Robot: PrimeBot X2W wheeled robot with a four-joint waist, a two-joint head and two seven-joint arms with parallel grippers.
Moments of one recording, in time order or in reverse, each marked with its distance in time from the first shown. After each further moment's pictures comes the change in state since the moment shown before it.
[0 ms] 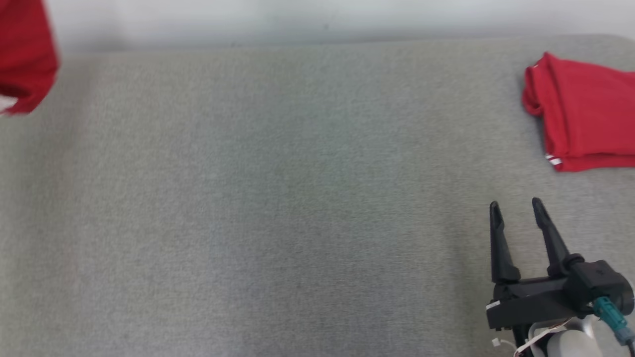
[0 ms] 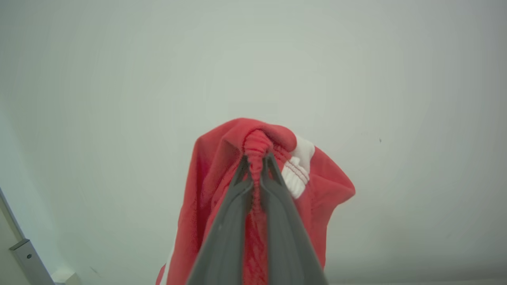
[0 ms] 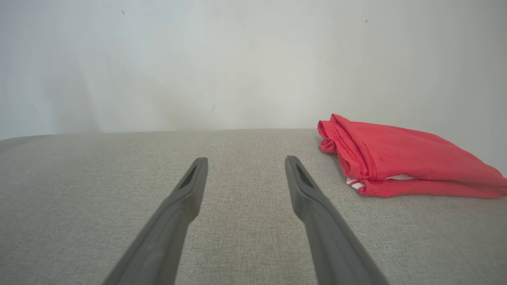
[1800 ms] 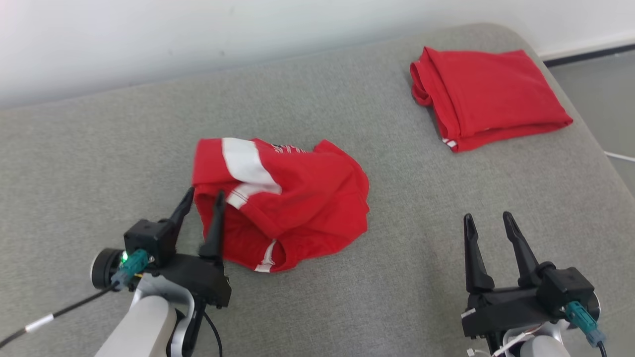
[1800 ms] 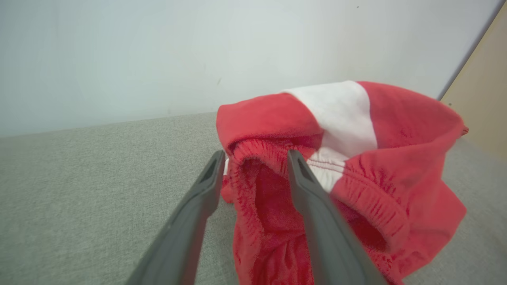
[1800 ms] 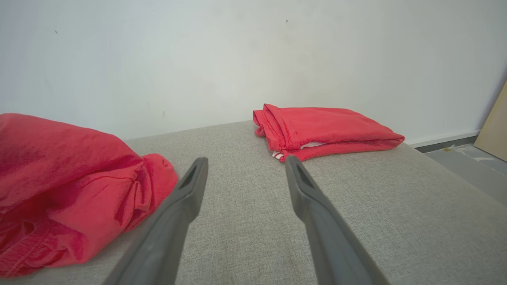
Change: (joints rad) left arm 0.564 -0.304 -0.310 -0.344 -0.017 0.174 0.022; right arm -0.022 0.061 0.036 0.103 0.036 0.000 -0.035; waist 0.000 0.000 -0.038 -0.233
